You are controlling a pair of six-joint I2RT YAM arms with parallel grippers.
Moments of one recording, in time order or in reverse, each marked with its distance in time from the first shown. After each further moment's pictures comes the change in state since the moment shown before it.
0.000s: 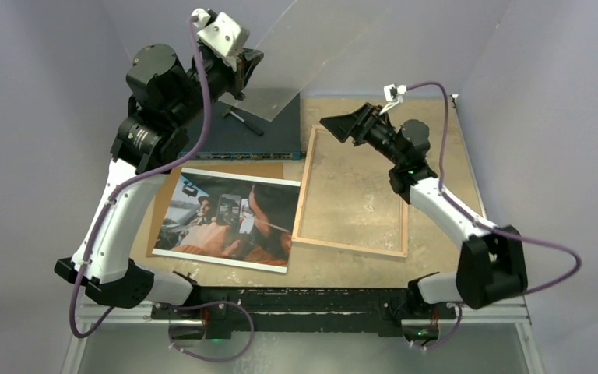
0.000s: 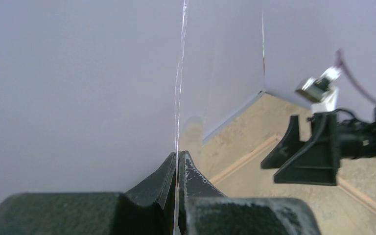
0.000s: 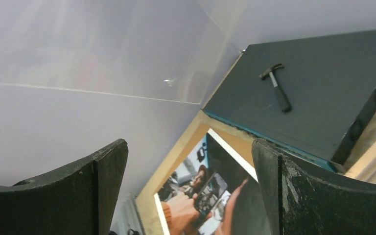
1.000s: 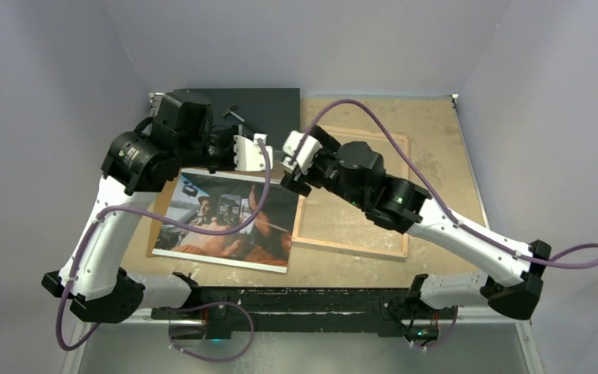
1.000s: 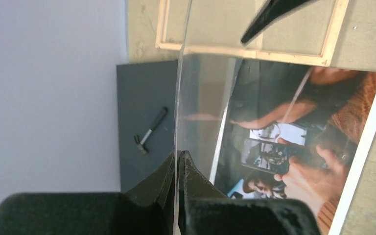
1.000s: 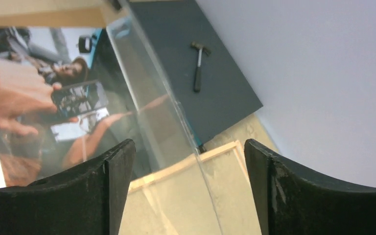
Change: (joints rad) left arm -0.061 -0.072 -0.005 -0.853 0.128 0.838; right arm 0.711 -0.054 0.411 -0.866 0.695 -1.268
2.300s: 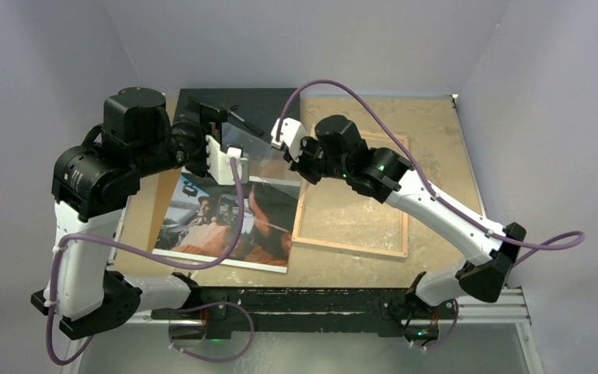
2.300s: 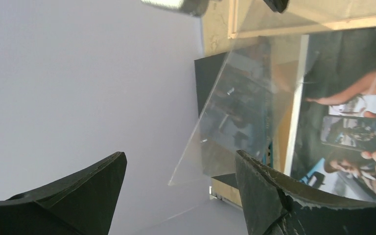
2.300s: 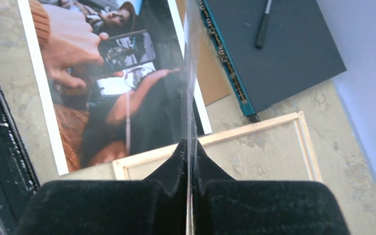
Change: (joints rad) left arm 0.006 -0.053 0.148 0.002 -0.092 0.243; right arm -0.135 0.183 0.209 -0.300 -0.276 0.135
